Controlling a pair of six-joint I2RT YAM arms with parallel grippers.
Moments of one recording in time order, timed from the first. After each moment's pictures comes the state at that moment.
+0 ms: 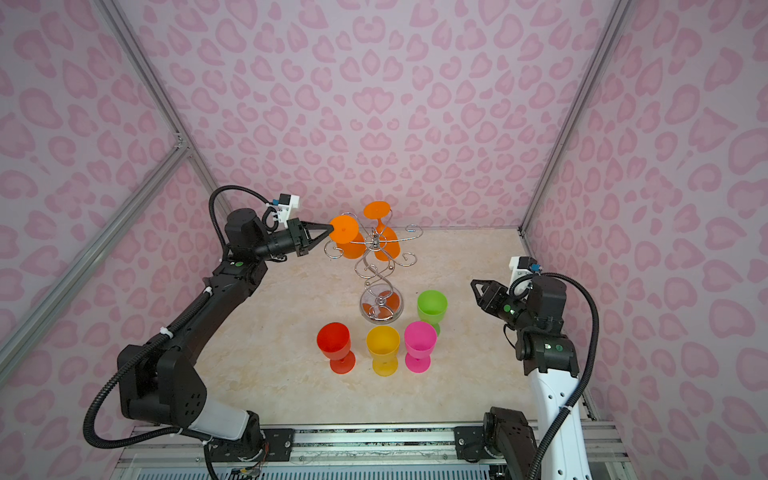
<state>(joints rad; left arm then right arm) -0.15 1.51 1.27 0.17 0.98 -1.00 -0.17 0.81 0.88 -0.53 -0.56 0.53</state>
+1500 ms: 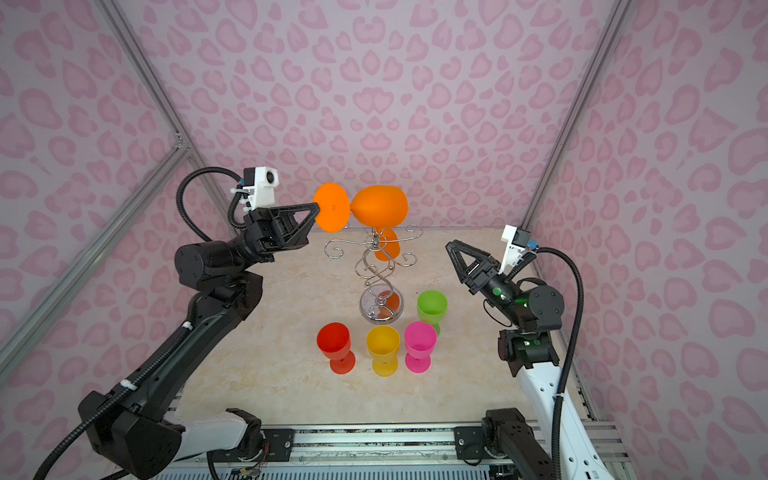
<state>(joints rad) -0.43 1.34 1.28 1.03 0.85 -1.72 0.10 0.87 0.78 0.57 -0.68 1.05</state>
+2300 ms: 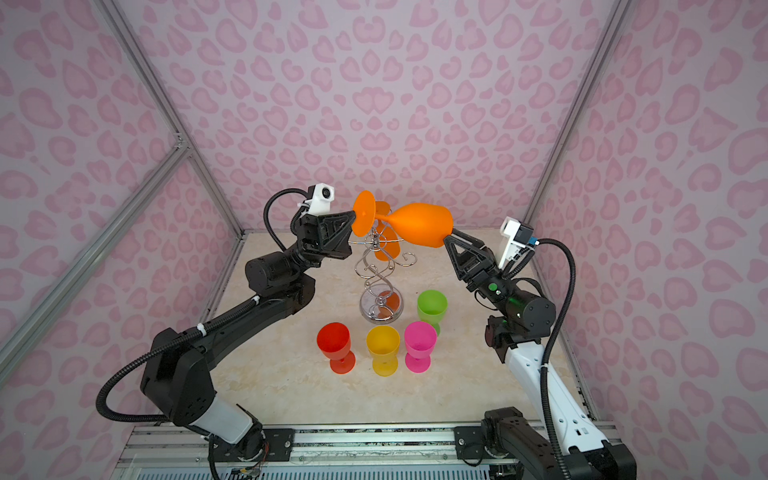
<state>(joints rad) -0.60 1.60 1.26 1.45 0.68 -2.04 0.16 1.00 0.75 1.08 -0.66 1.22</state>
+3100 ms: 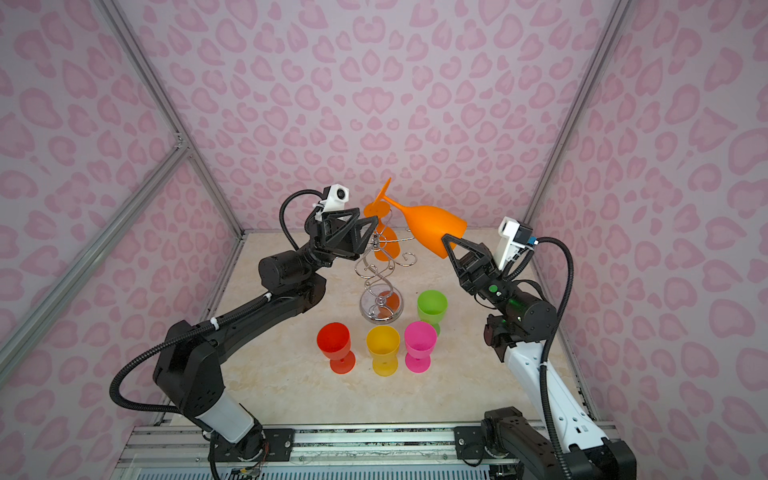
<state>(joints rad) -0.63 1.65 1.30 1.46 0.67 -2.07 0.16 1.00 0.78 1.12 -0.69 1.26</state>
